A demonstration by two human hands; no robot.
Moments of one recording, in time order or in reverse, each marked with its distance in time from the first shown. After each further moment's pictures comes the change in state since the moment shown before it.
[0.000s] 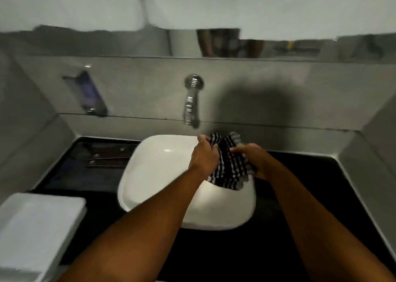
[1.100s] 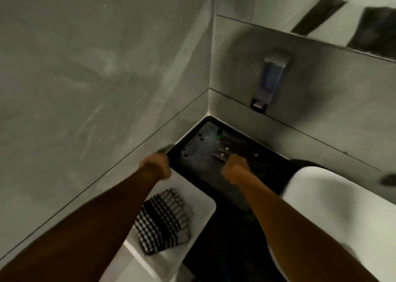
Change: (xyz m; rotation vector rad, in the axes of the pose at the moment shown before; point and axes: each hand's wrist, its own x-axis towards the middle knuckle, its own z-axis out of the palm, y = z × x) left_hand 0.020 -0.413 -0.486 0.716 -0.046 -0.671; right_hand 0.114 -0.034 0.587 -1.121 -0.262 -0.198
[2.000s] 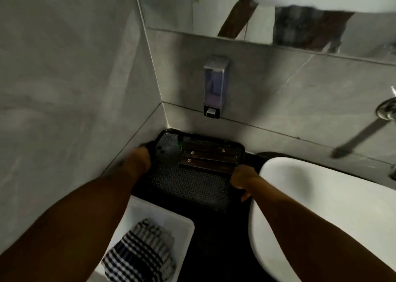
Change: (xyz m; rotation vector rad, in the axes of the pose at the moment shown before) left_hand 0.150 0.053 -0.007 -0.070 0.193 0.196; right_hand 0.000 0.094 -0.063 0.196 -0.107 0.304
